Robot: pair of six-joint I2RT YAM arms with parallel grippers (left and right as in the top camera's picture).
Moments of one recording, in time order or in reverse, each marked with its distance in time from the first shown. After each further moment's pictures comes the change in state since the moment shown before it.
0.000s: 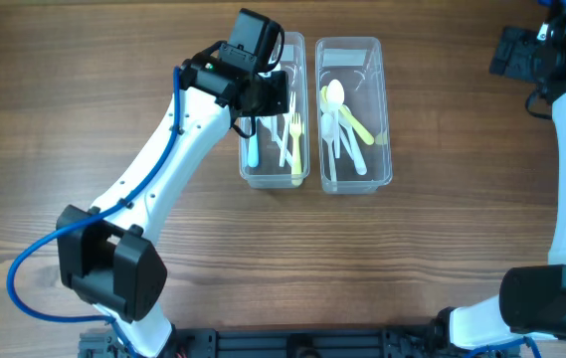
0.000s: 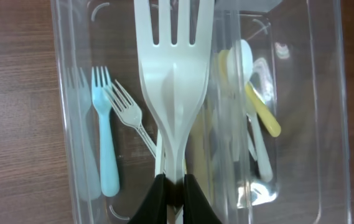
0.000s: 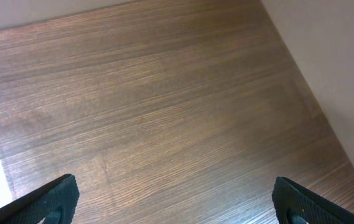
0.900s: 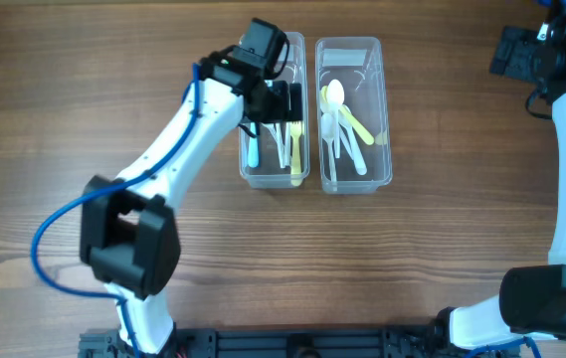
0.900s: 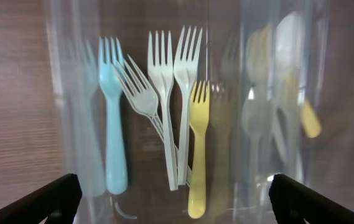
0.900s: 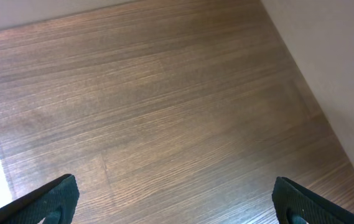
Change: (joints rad) left arm 0.018 0.091 0.024 -0.043 -0.008 -0.034; right arm 0.000 0.000 0.000 0.000 0.000 0.000
